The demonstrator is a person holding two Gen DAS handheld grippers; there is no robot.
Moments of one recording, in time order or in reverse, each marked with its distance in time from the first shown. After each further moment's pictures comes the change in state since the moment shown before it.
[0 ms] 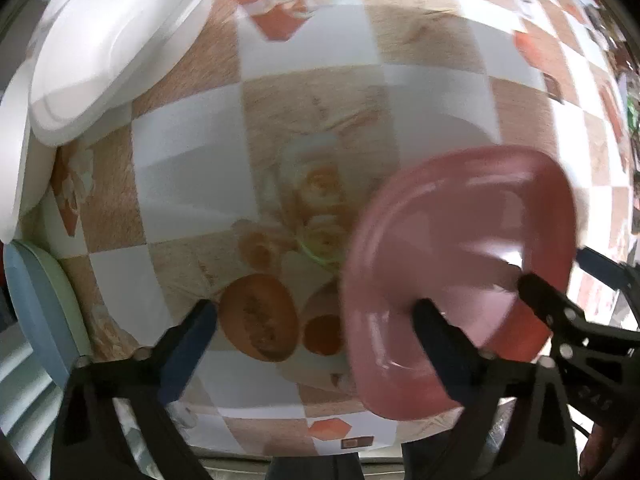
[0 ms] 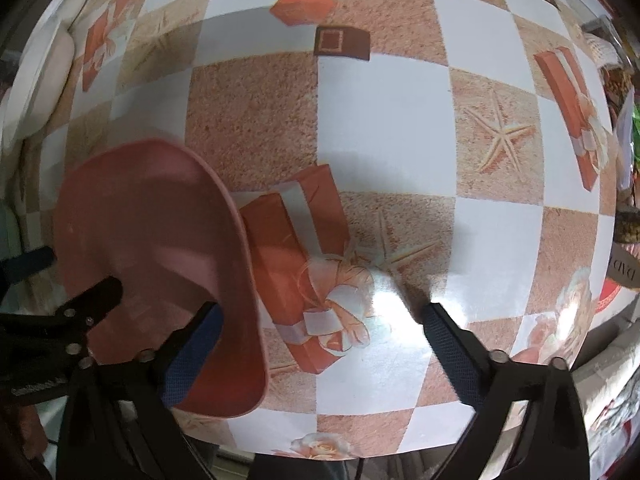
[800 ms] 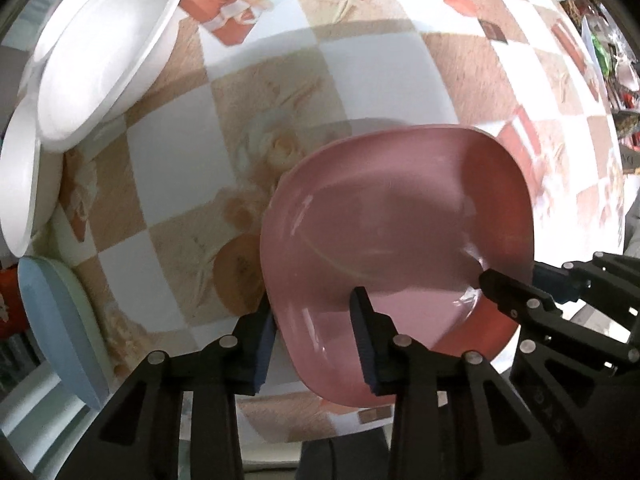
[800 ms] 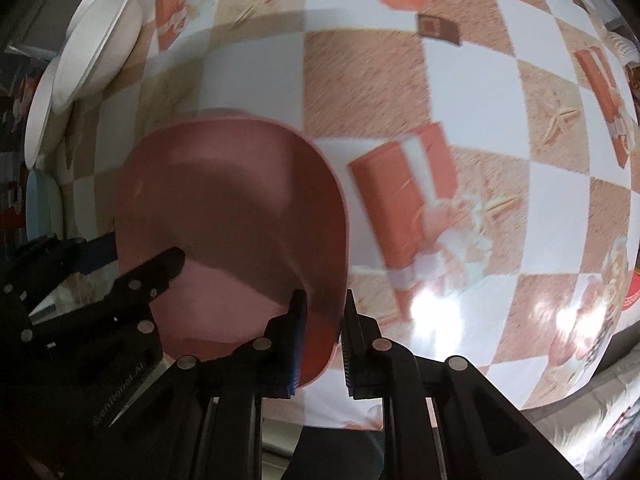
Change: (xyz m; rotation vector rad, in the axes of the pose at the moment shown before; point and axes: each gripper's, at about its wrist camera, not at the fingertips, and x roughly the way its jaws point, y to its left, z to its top) left arm -0.003 -0.002 -0.037 0.146 -0.026 0.045; right arm -0.010 0.054 -0.014 -0.041 0.051 0.108
